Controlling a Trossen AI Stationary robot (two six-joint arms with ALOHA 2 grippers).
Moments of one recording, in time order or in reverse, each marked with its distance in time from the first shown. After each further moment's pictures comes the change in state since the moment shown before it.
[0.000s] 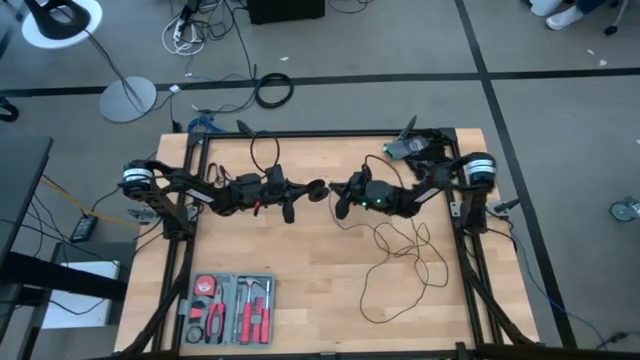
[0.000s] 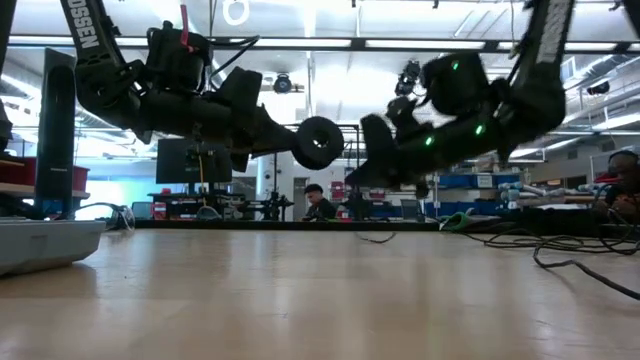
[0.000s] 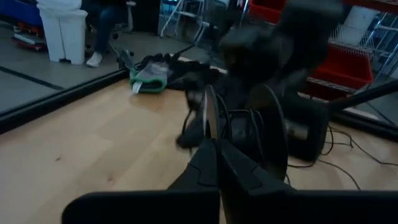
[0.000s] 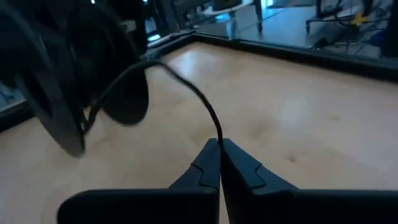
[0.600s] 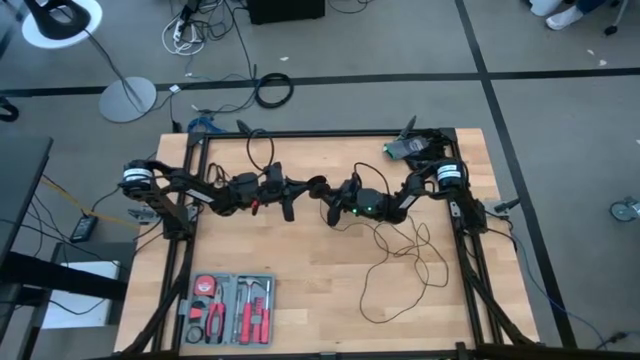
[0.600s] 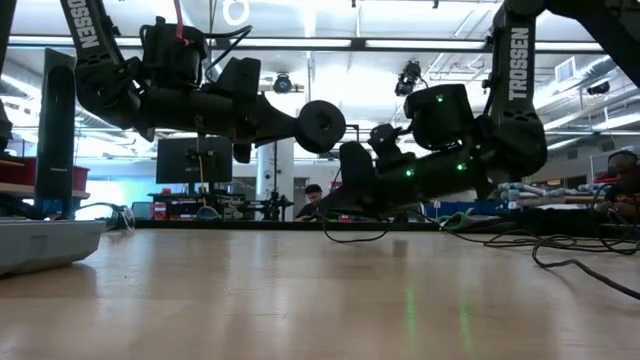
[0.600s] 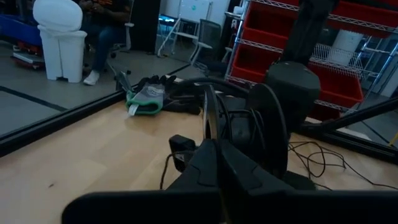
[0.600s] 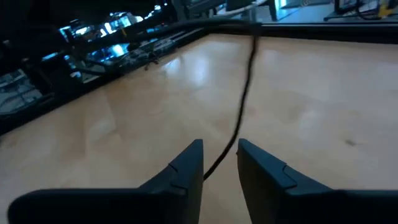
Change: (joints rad) left arm 0.000 0.000 0.000 0.087 0.000 -0.001; right arm 0.025 0.291 0.106 0.244 -0.022 0.044
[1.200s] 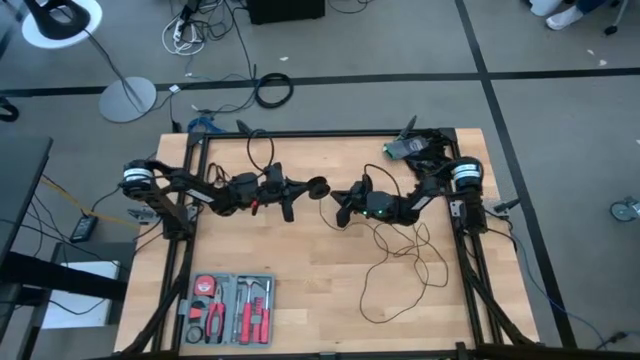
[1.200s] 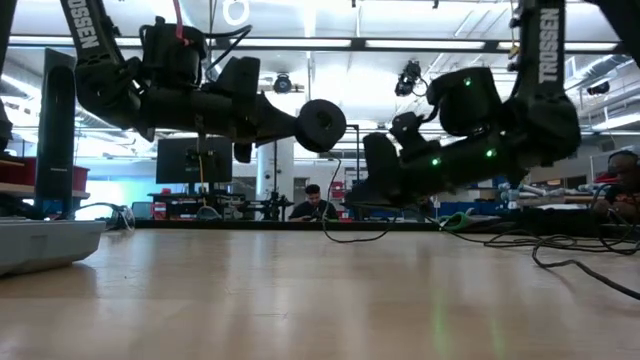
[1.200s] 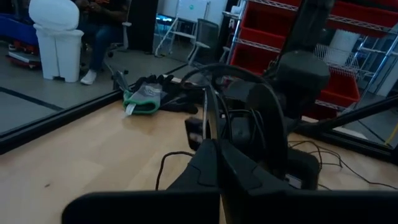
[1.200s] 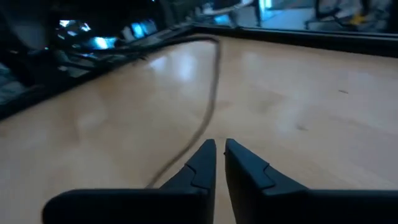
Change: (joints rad) left arm 0.000 0.001 0.000 0.006 0.010 -0.002; right arm 0.042 -0.116 -0.122 -0.024 0.087 -0.024
